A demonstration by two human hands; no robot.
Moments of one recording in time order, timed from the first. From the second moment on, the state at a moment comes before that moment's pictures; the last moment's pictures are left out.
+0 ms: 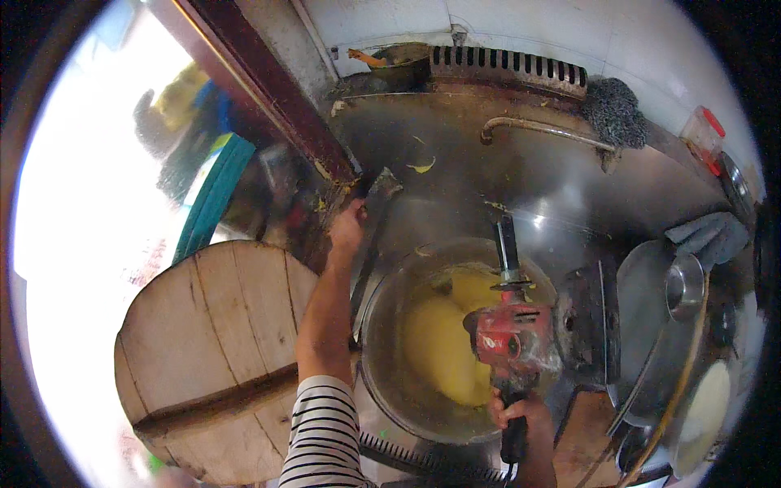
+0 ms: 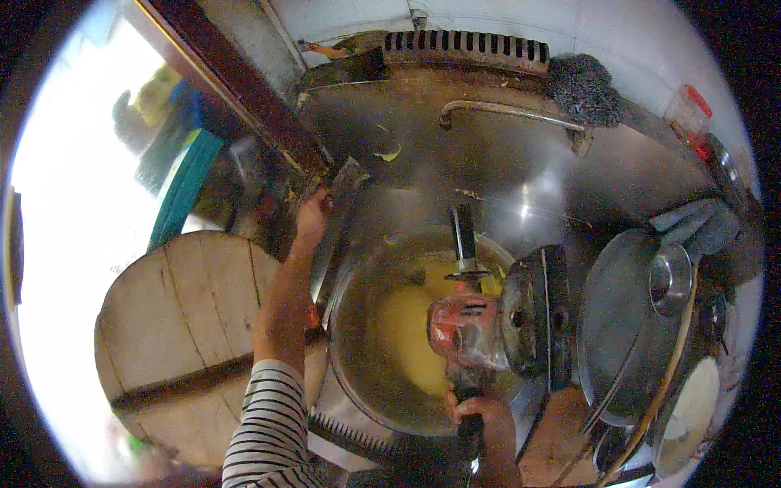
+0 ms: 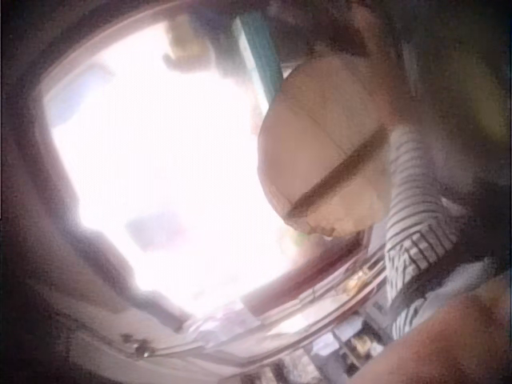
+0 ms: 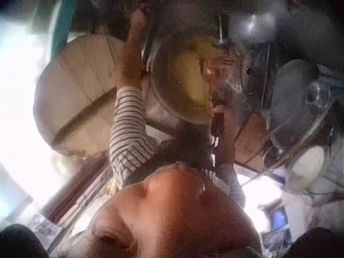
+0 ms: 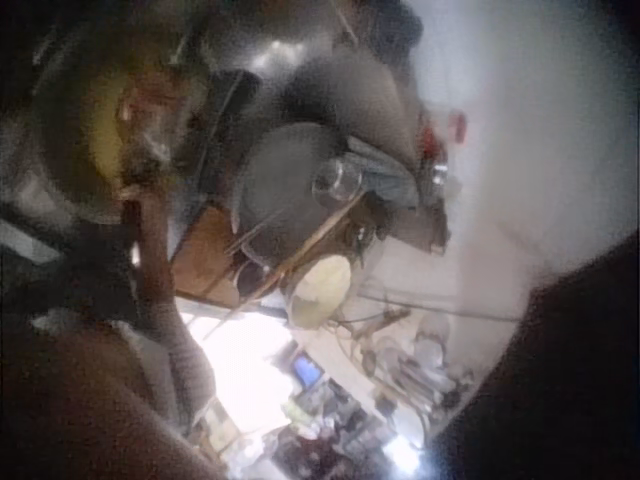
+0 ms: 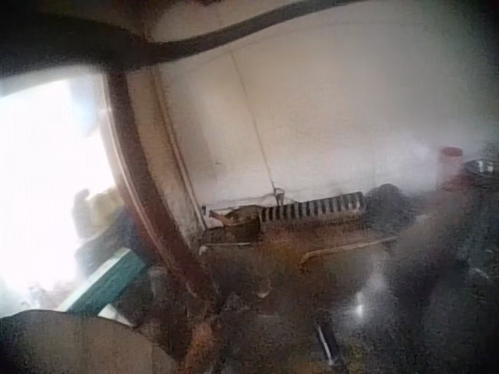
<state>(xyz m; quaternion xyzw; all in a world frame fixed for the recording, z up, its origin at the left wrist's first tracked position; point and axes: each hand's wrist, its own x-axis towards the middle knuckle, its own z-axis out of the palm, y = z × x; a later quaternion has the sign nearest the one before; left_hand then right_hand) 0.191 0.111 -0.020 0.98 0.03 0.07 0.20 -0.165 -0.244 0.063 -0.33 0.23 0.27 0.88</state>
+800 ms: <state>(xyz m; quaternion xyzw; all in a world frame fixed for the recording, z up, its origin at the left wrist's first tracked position) 0.185 0.073 -0.035 0.98 0.12 0.09 0.16 -0.211 -0.317 0.055 -0.30 0.24 0.31 0.87</state>
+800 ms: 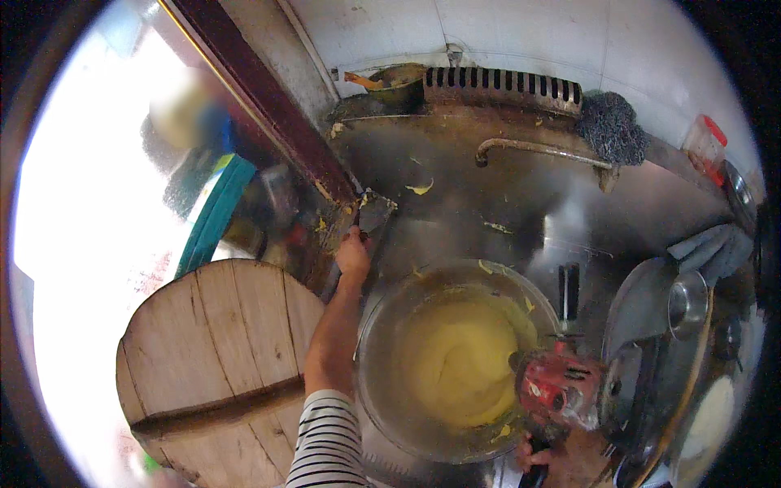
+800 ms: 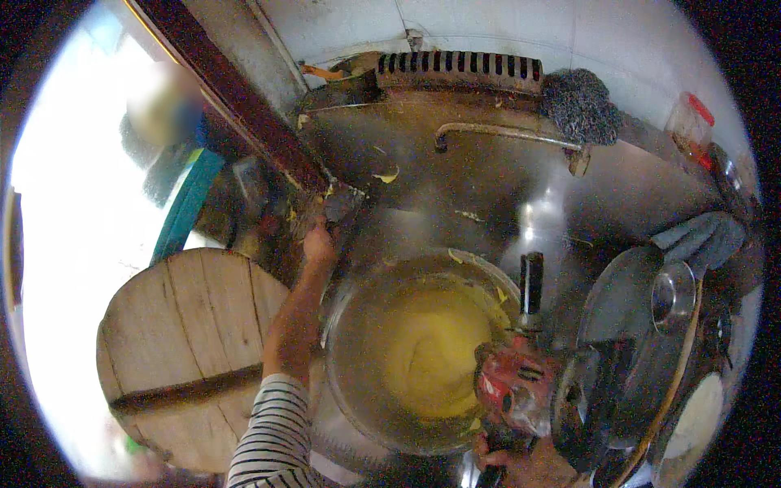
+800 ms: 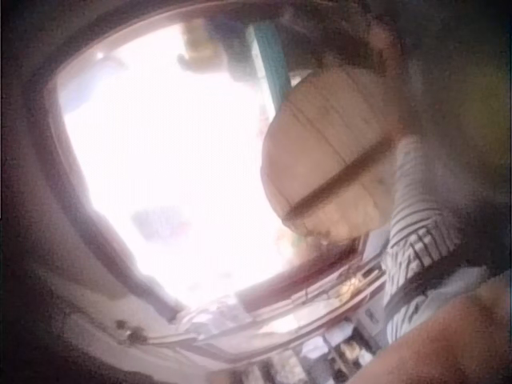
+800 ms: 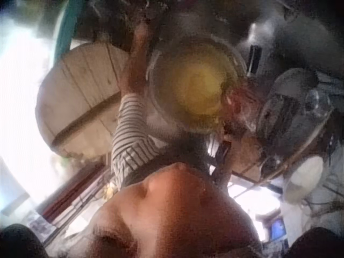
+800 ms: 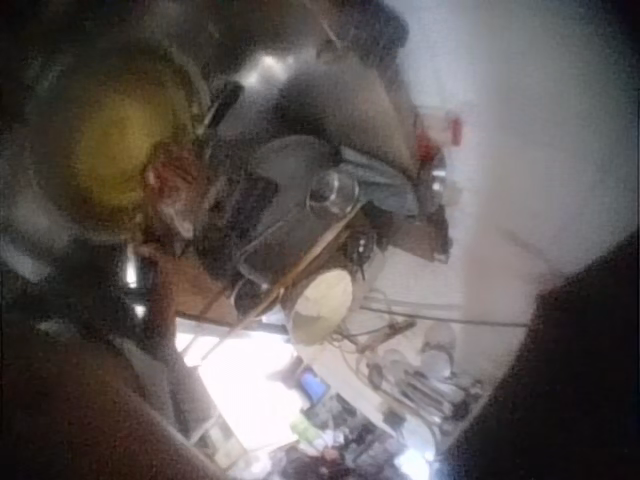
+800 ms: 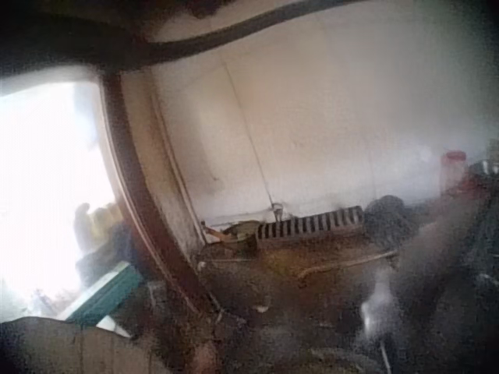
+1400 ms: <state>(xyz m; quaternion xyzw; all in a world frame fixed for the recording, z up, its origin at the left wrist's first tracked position) 0.262 0.040 -0.081 0.87 -0.08 0.09 0.48 -0.192 -0.305 0.062 -0.33 0.31 0.30 0.84</state>
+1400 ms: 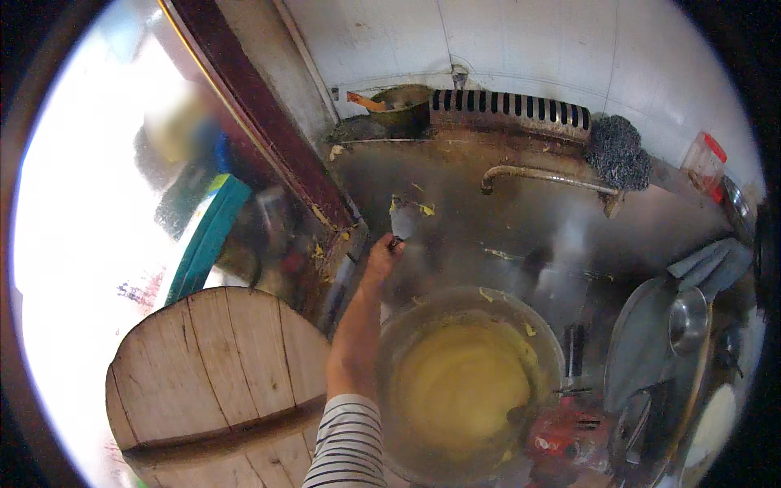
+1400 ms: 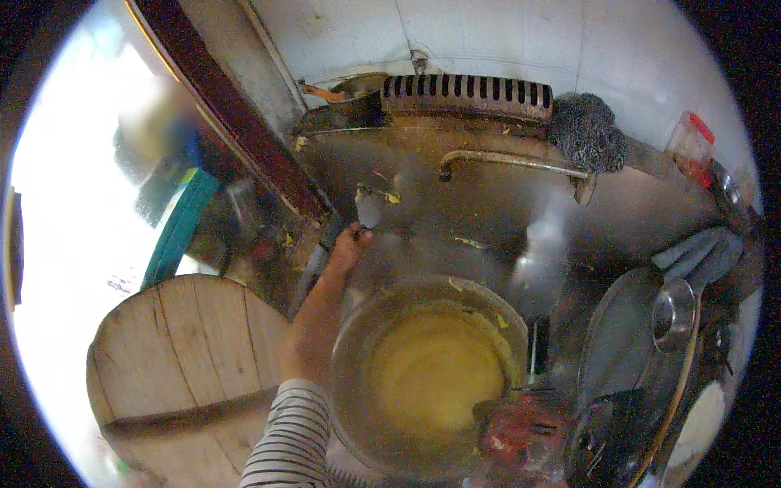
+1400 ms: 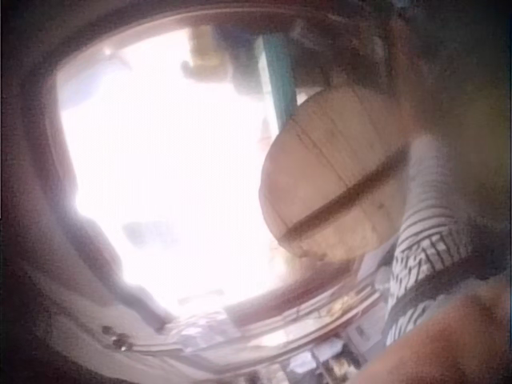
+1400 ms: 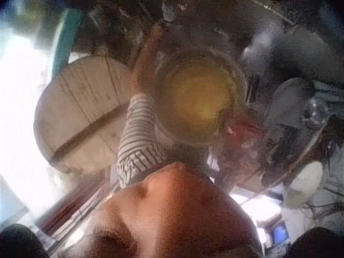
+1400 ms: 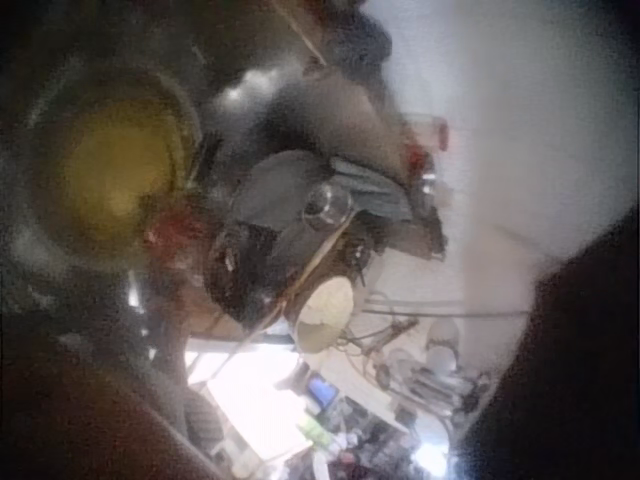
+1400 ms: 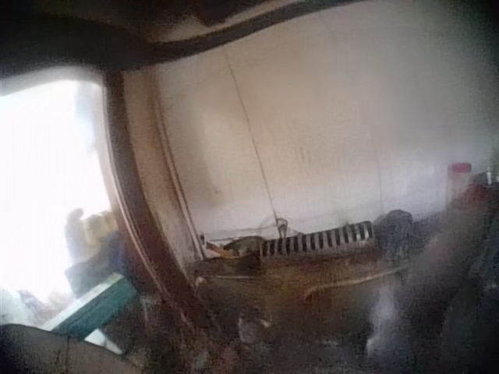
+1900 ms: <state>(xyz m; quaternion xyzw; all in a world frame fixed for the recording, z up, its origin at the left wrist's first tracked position) 0.124 0.034 0.022 0.75 -0.12 0.17 0.62 -0.217 -0.281 0.068 -0.31 0.30 0.29 0.86</state>
